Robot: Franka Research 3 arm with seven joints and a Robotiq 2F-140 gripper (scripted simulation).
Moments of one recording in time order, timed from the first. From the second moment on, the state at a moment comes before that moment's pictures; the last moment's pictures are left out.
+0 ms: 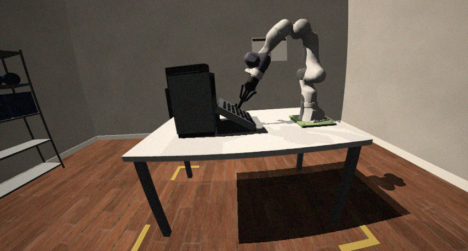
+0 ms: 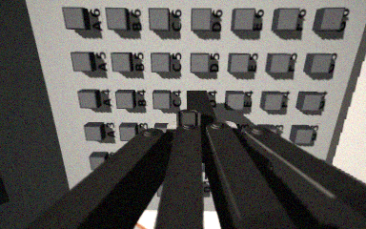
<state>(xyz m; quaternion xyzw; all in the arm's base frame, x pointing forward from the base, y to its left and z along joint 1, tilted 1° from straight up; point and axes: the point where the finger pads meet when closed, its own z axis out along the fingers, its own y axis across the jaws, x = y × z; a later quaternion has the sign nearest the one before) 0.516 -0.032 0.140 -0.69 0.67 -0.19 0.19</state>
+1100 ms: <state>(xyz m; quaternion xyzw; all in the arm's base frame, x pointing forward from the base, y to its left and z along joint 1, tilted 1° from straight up) 0.507 -0.102 0.153 -0.65 0.71 -0.19 0.18</state>
